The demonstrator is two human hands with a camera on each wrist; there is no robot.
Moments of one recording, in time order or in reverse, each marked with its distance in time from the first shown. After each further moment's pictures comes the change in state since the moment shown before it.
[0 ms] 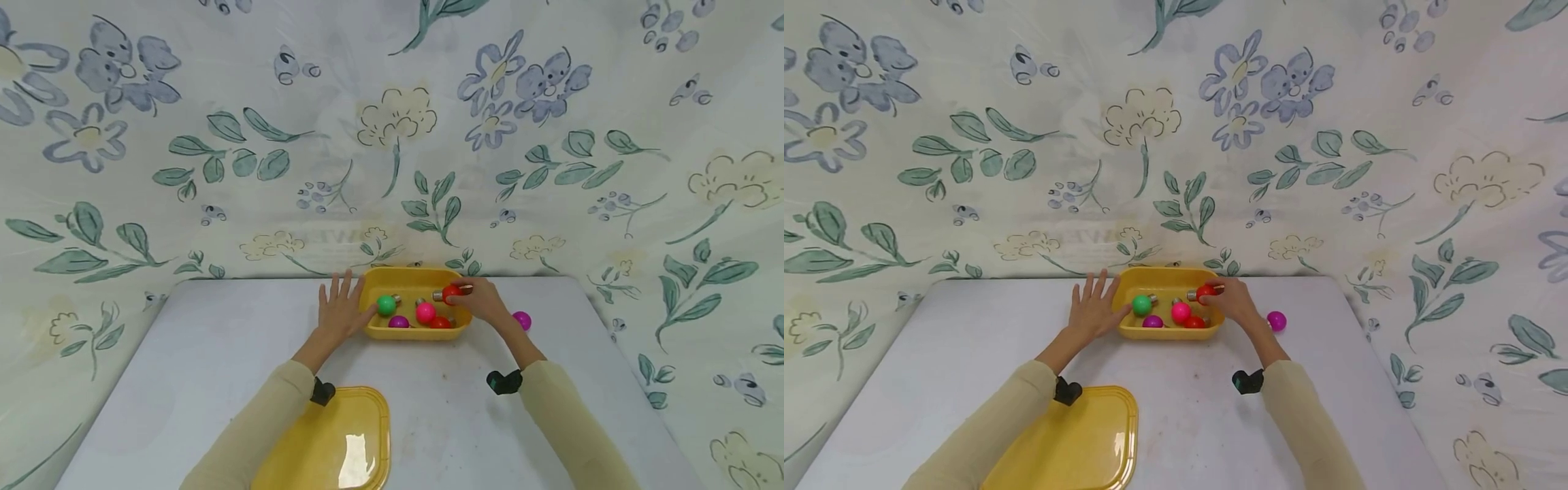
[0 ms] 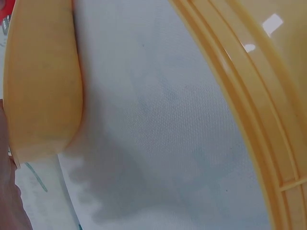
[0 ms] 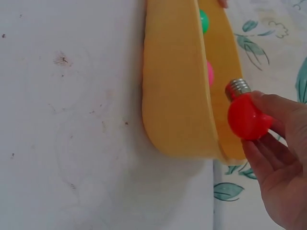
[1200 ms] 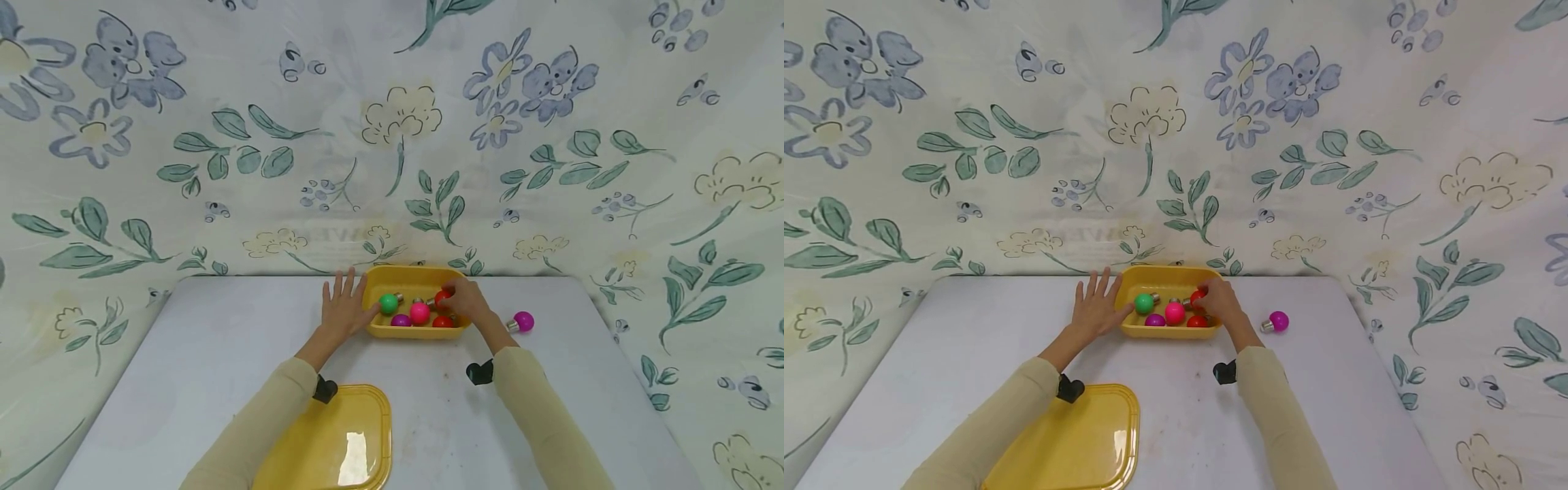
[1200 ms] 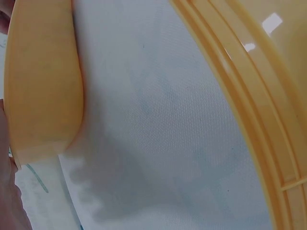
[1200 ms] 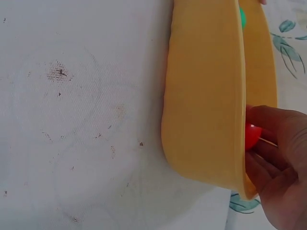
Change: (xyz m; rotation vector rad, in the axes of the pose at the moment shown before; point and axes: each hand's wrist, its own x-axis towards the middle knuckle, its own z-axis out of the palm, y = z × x) left_hand 0.002 0.000 0.000 -0.001 -0.017 -0.011; right_hand 0.020 -0.014 0.031 -0.182 -0.052 0.042
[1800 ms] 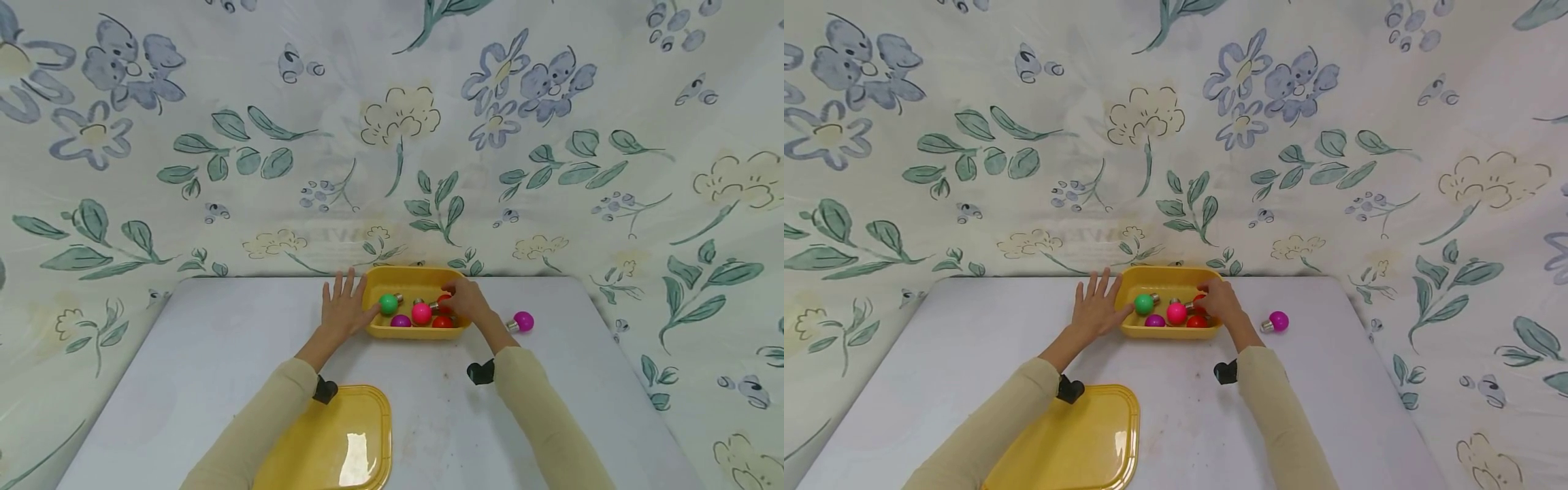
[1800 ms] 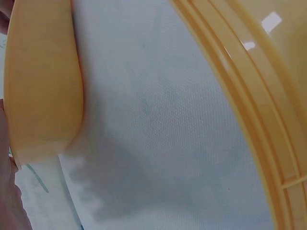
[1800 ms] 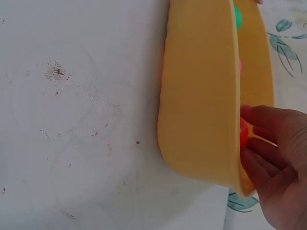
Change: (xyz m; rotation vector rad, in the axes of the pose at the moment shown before) left_hand -0.002 0.002 -0.003 0.018 -0.008 0.001; right_hand 0.000 0.004 -0.001 0.041 -0.004 0.012
